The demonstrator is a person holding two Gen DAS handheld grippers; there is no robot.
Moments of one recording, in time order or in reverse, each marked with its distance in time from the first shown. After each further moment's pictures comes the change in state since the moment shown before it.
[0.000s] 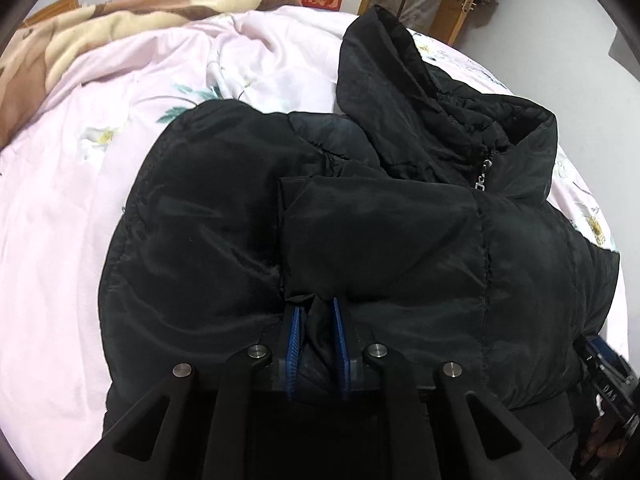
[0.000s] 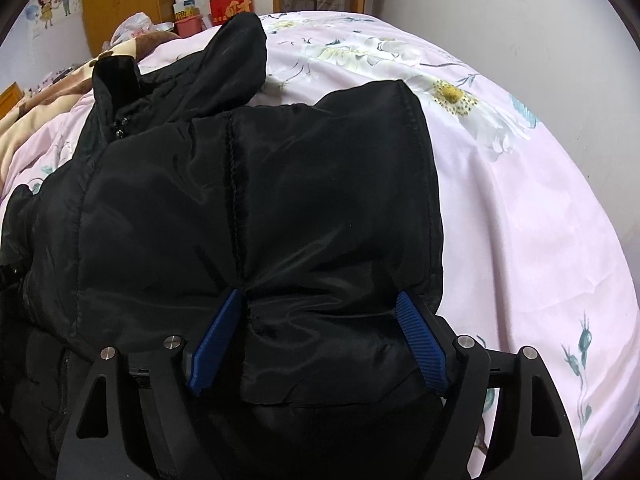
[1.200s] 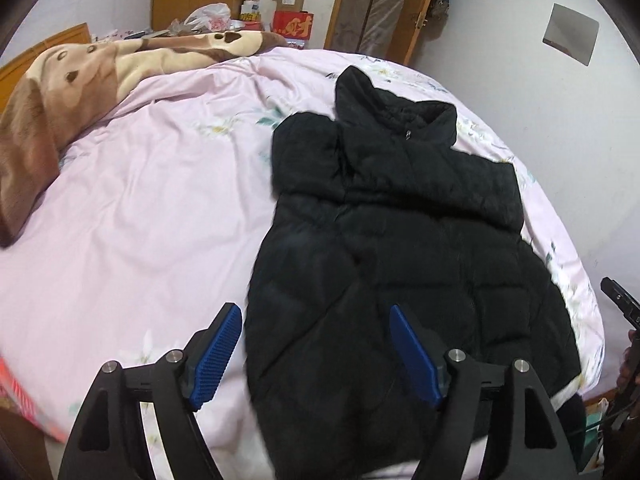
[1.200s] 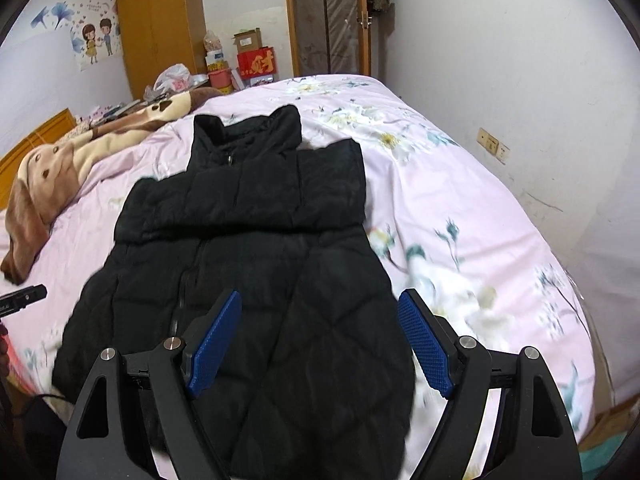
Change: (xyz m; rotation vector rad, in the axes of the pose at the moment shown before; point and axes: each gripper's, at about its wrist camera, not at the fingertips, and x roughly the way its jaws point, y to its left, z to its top) left arm -0.244 0.103 -0.173 0.119 -0.090 -0.066; right arm -0.249 -0.020 -0.144 0.005 -0.183 0.085
